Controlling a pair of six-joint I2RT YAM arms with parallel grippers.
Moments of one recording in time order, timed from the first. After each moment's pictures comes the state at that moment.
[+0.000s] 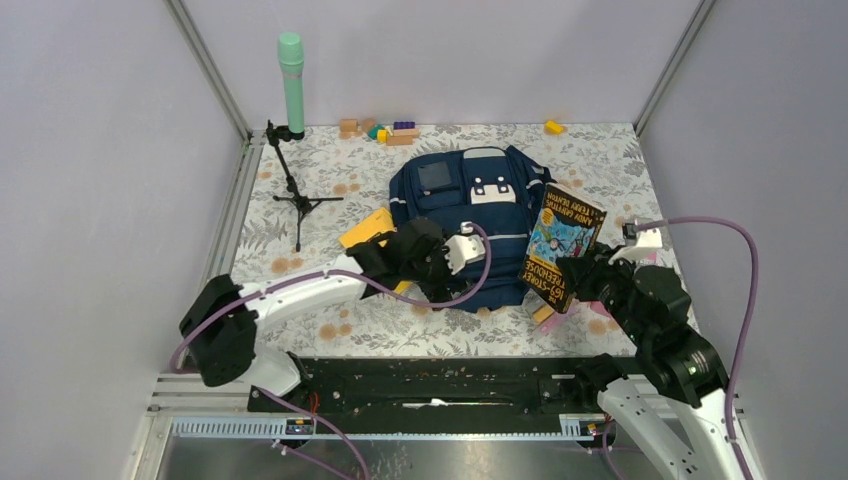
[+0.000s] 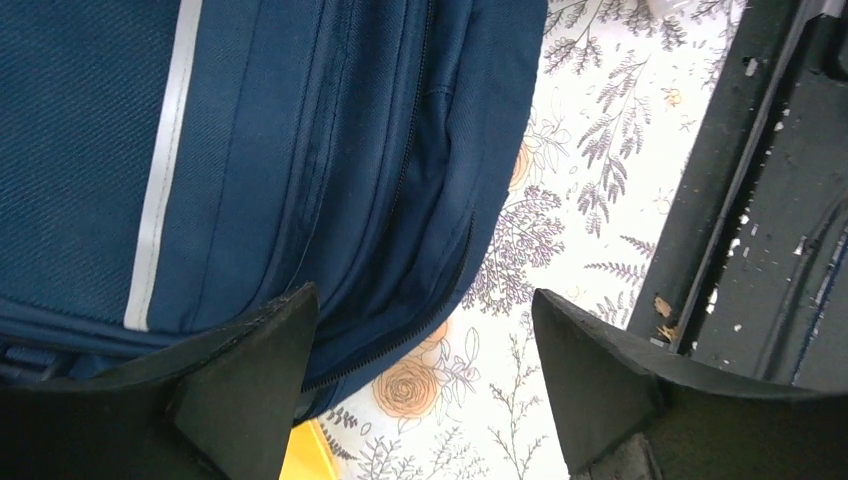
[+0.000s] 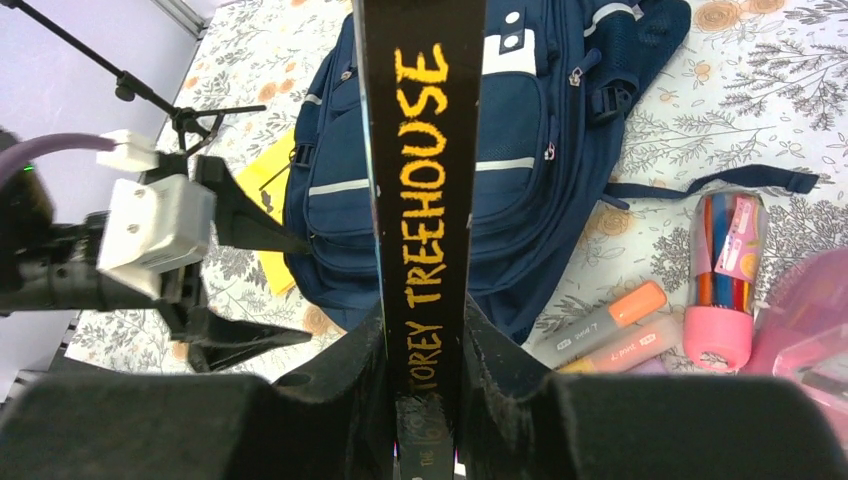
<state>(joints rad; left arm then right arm) -0.93 1.43 1.00 -0.29 0.23 0.21 0.43 0.43 0.84 -0.71 0.09 0.45</state>
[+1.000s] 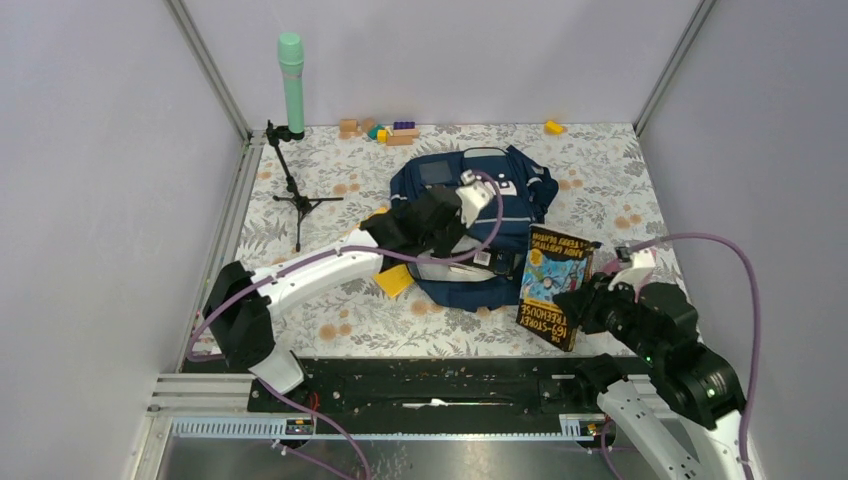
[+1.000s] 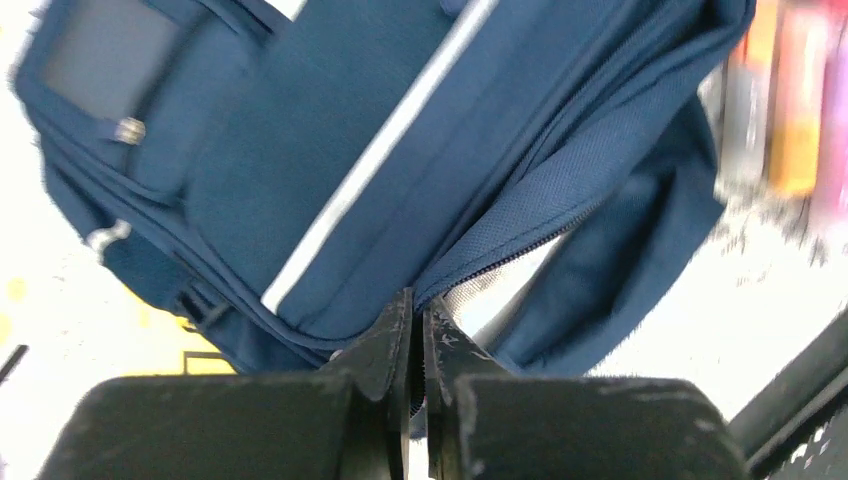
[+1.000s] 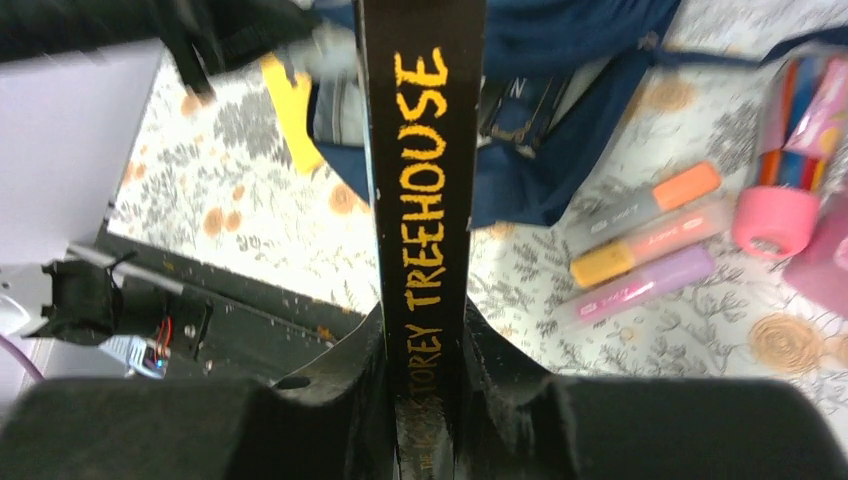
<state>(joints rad) -0.94 1.58 1.26 -0.39 -0.14 0.05 0.43 0.32 0.92 -1.00 -0.05 0.48</state>
